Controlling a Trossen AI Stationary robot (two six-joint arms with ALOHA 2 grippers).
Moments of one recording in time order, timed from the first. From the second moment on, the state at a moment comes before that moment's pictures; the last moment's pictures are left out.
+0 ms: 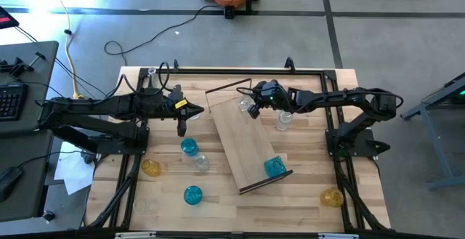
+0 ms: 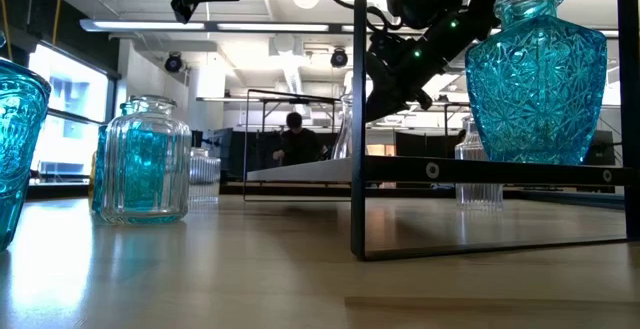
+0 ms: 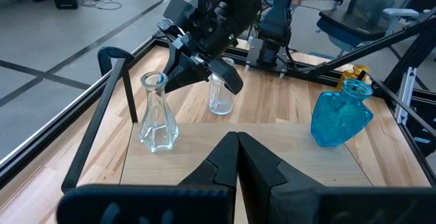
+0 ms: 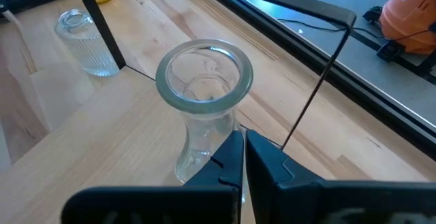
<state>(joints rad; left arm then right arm) 0.05 0.87 0.77 -0.21 -0.14 -0.16 -0.27 1.53 0.89 0.02 0.28 0.24</state>
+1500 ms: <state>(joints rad) 0.12 0.65 0.80 -0.69 -0.32 -0.22 -0.04 1.43 1.21 -0.47 0.47 0.13</state>
